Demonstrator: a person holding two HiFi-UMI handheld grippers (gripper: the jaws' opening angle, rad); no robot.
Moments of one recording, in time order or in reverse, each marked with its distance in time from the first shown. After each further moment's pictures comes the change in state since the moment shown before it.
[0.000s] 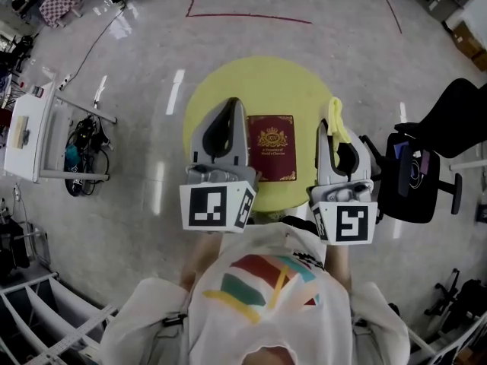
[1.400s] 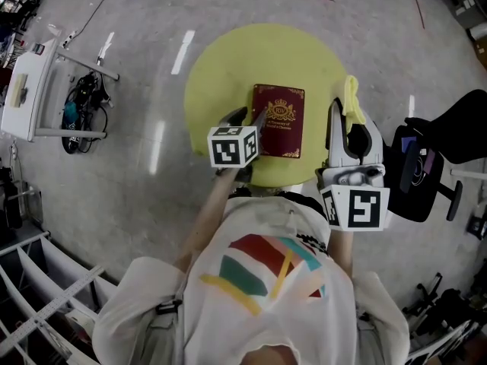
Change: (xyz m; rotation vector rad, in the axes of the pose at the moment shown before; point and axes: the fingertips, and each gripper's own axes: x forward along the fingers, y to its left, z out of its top) left arm -0.025 0.021 -0.288 -0.316 0.787 0.042; right arm 0.005 -0.002 -0.022 0.048 0.042 0.093
